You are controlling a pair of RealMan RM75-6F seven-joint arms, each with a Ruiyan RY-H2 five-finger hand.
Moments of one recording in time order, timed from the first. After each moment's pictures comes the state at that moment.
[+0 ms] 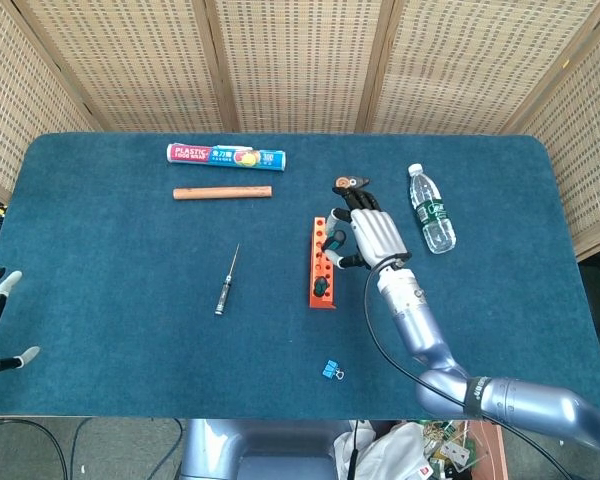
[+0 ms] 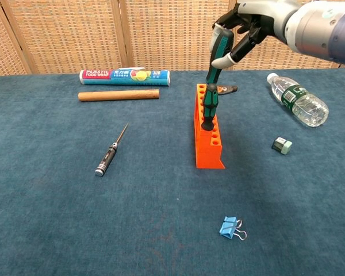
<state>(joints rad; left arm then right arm) -0.10 -1.03 -0.06 -1.71 1.37 1.40 0.08 0.90 -1.44 0.40 -1.70 -0.73 1.04 -0.31</state>
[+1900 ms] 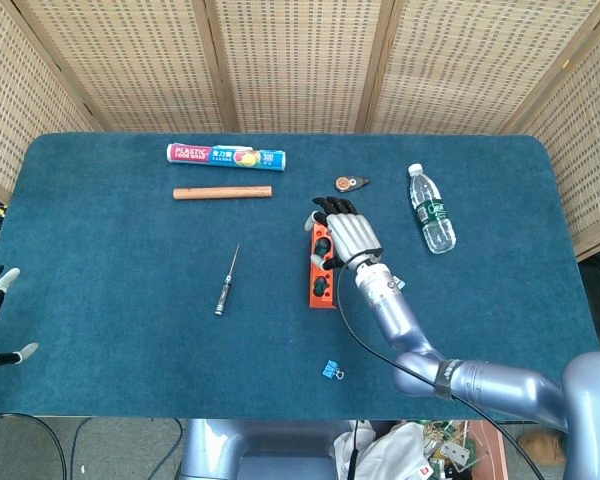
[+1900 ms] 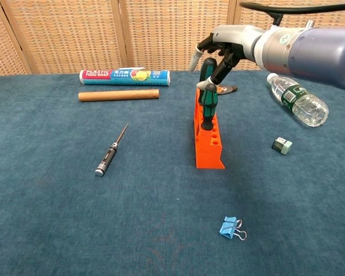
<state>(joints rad) -0.12 -1.02 -0.07 -1.69 1.32 1.35 0.04 1.02 -1.52 0.35 -1.54 -0.64 0.94 -0.36</state>
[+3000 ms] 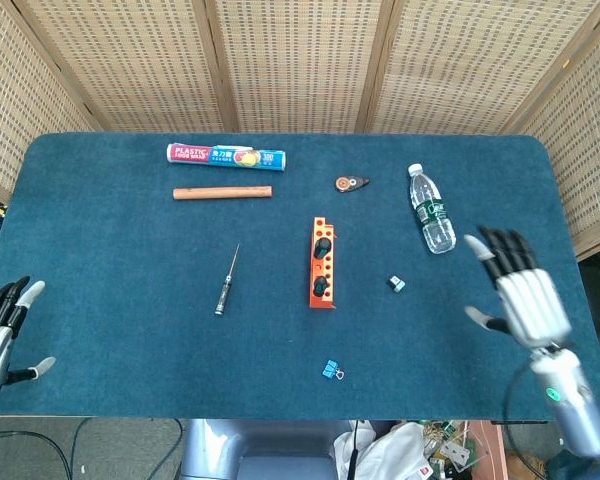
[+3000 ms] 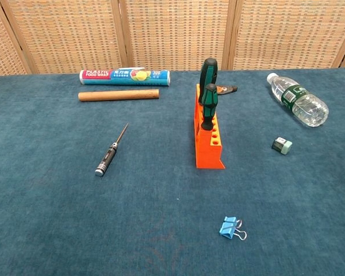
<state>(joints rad) -0.08 -1.06 0.00 -1.68 1.53 1.47 0.05 0.35 -1.09 0.03 -1.63 -1.52 1.51 -0.07</state>
